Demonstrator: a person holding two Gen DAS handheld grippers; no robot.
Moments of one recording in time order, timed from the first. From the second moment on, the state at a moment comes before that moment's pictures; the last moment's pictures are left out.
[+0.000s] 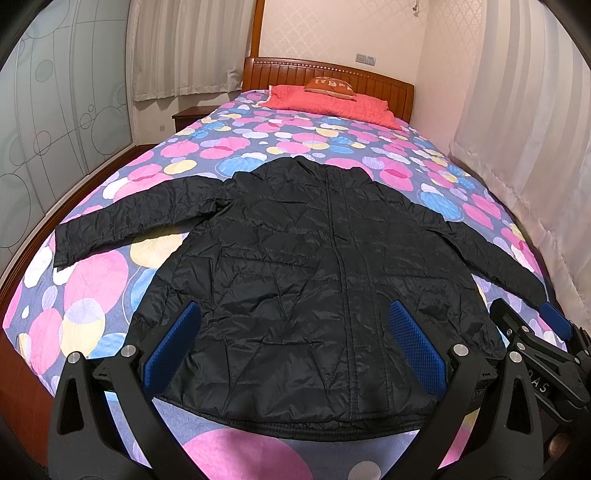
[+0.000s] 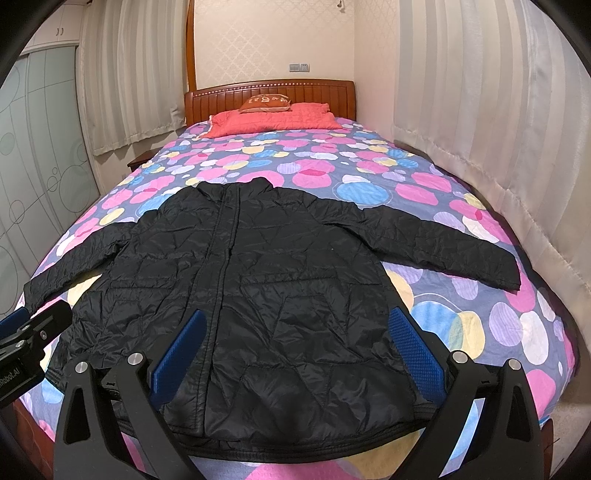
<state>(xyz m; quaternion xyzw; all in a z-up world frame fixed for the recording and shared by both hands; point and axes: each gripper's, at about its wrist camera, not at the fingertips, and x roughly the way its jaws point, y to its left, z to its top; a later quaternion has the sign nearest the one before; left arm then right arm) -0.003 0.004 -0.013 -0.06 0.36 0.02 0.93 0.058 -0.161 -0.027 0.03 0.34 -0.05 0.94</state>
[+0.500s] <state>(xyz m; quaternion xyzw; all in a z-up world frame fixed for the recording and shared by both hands) -0.002 0.004 -0.013 -0.06 0.36 0.02 0.93 0.058 -0.161 -0.028 0.03 0.34 -0.05 0.94</state>
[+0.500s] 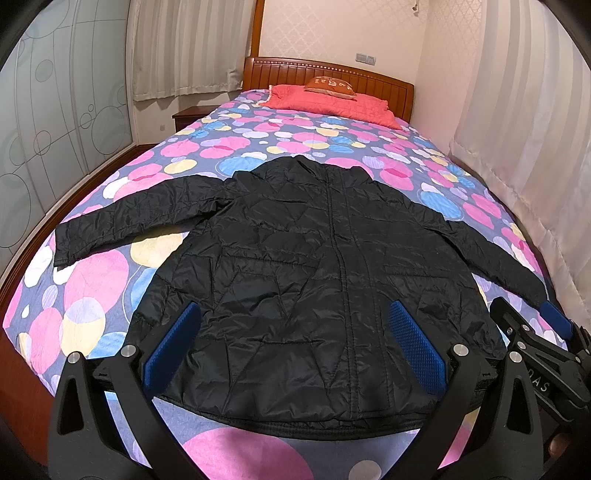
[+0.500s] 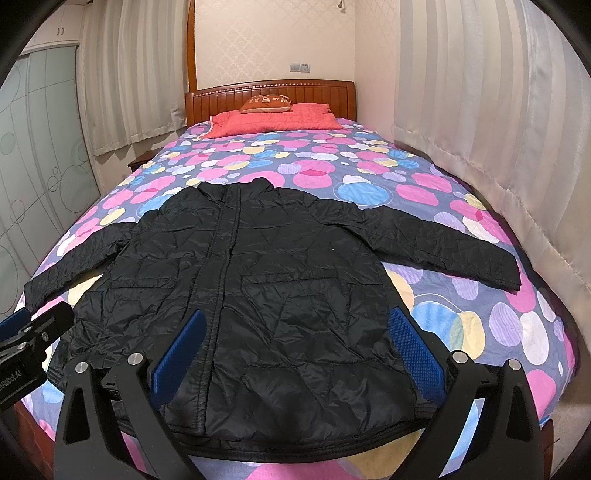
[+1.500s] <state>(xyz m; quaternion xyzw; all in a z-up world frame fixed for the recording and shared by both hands) 0.073 0.082 -0.069 -0.13 0.40 0.11 0.90 0.116 -0.300 -0.092 0.18 0.36 -0.12 0.91</state>
